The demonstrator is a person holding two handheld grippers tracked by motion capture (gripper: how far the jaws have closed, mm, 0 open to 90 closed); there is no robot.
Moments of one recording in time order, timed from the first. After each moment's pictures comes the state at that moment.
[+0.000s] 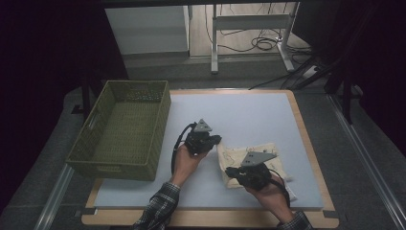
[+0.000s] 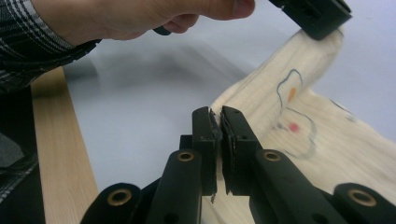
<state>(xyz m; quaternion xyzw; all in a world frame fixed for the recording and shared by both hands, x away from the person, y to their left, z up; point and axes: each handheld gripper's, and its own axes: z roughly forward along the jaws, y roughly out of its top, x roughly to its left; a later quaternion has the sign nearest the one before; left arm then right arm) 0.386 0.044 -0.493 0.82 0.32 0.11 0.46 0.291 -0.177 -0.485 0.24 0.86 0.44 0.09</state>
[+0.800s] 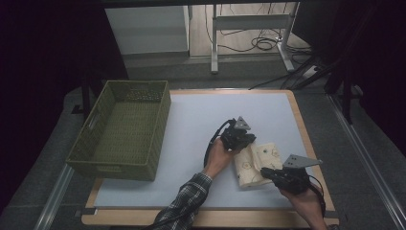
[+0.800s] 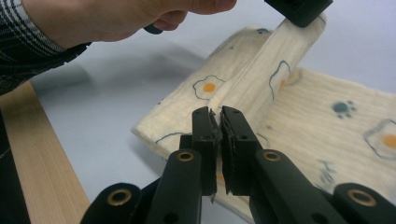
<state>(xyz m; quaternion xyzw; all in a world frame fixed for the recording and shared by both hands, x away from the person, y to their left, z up) 0.409 -0.065 -0.487 0.85 0.25 0.10 0.46 0.283 -0.278 -0.488 0.33 0.83 0.44 0.12</state>
